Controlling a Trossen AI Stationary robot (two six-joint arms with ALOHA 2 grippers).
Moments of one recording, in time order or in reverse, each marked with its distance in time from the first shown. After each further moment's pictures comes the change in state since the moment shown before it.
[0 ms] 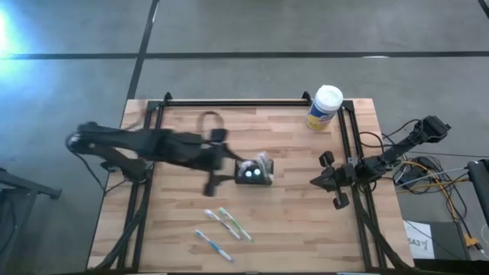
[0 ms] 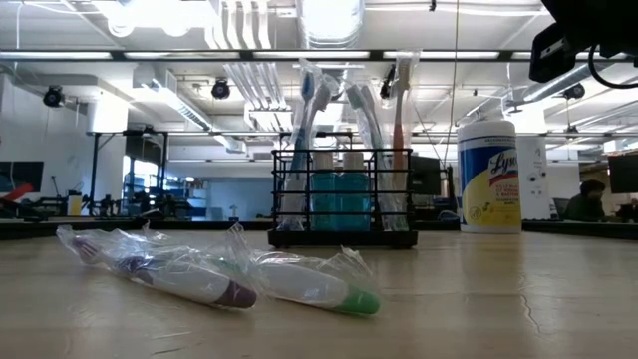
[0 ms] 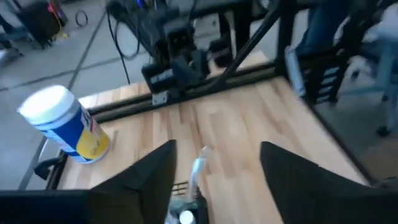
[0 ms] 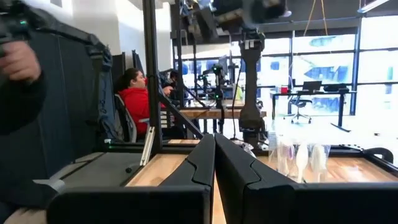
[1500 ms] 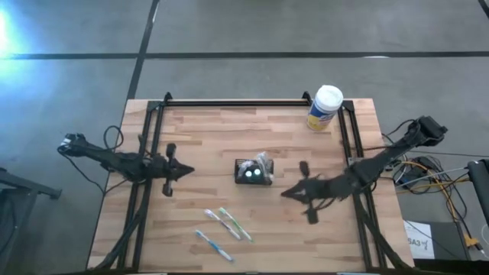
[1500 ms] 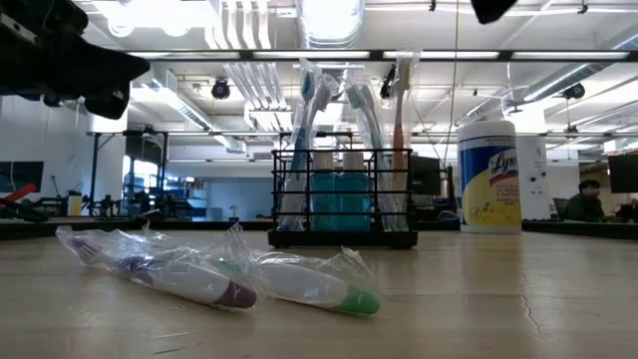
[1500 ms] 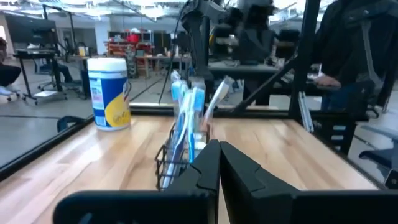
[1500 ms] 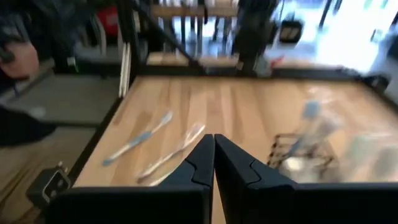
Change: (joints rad) left arm -0.124 -1.108 -1.499 0.782 -0.229 -0.155; right arm 0.012 0.531 0.699 -0.720 0.098 0.198
